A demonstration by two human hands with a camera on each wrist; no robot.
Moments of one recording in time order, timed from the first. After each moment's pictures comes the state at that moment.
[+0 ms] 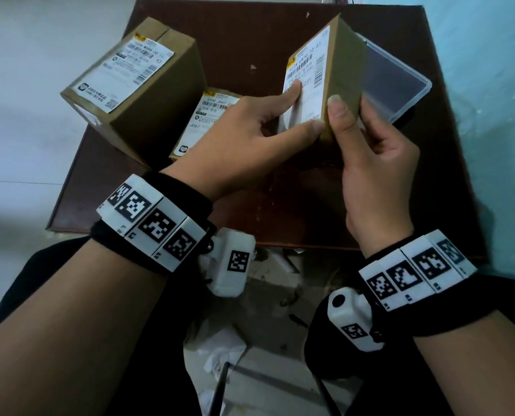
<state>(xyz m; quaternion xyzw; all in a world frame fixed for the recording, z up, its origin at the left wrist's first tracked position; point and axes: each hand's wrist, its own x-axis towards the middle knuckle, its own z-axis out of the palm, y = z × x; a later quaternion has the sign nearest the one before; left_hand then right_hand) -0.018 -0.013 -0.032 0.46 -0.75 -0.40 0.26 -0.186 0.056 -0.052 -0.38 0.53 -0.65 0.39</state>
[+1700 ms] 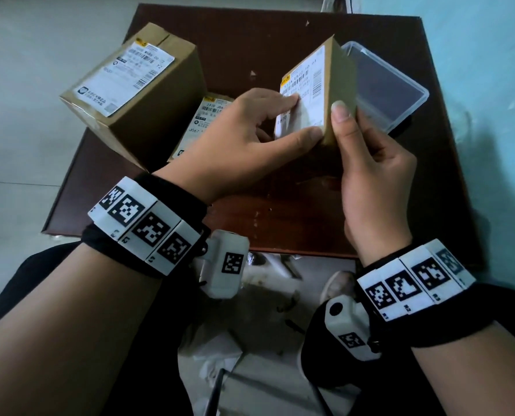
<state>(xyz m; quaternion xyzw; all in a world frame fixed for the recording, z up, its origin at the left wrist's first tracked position) -0.017 -0.006 -0.020 0.46 -0.75 -0.39 0.27 -0.186 0.058 -0.050 -0.37 0.55 -0.64 0.39</state>
